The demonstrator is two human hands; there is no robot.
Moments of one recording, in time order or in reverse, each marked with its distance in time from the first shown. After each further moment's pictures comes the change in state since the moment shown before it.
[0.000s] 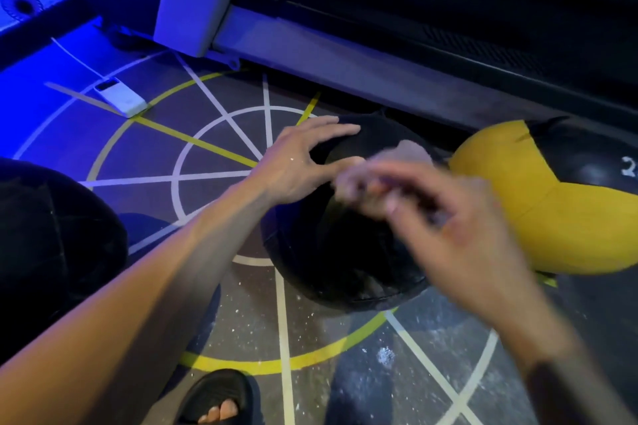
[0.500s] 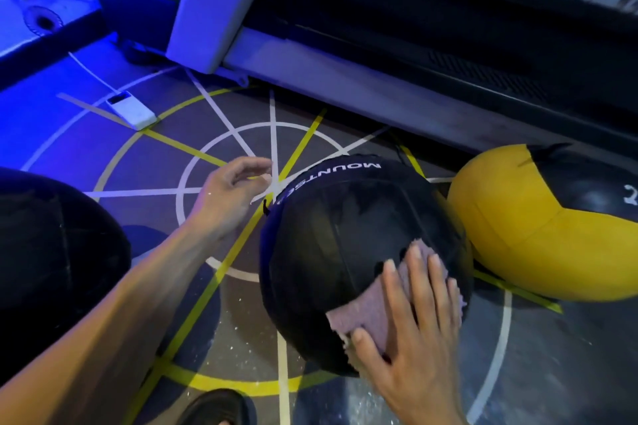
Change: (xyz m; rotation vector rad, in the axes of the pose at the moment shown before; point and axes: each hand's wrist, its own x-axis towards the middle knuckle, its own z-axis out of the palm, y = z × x) left_hand -0.047 -0.043 -0.031 -0.441 0.335 -0.391; right_hand -0.097 0.067 0.075 -0.616 0.143 -0.029
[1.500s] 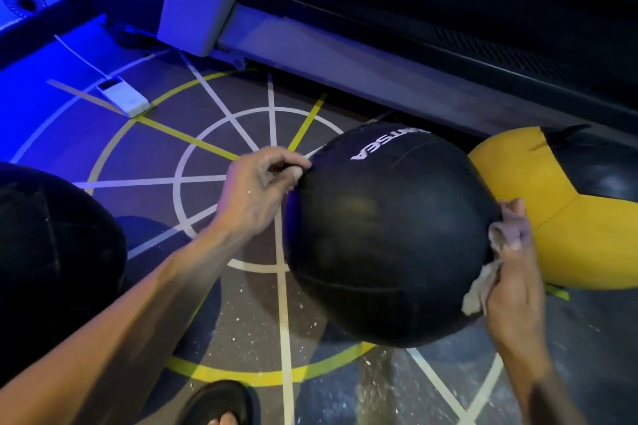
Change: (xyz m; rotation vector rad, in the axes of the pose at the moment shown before) left_hand 0.007 -0.007 0.034 0.155 -0.039 0.392; right_hand 0.046 0.101 -0.009 0.742 0.156 0.578
